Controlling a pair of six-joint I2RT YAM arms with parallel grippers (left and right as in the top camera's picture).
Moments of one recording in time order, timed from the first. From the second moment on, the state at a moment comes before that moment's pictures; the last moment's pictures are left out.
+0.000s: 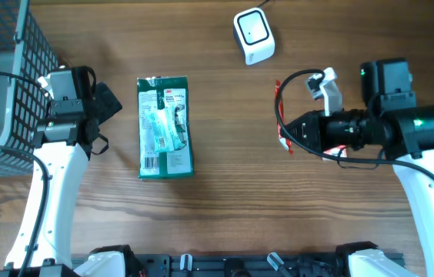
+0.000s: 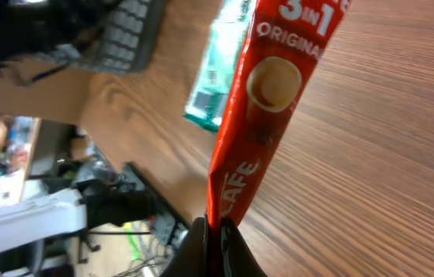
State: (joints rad) left arm 0.08 1.34 1.05 -0.65 -0.27 -0.48; right arm 0.15 1.28 1.32 -1.18 -0.74 0.02
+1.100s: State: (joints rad) left arm 0.08 1.34 1.05 -0.65 -0.27 -0.48; right arm 0.29 1.93 2.12 -1.39 -0.15 0.01
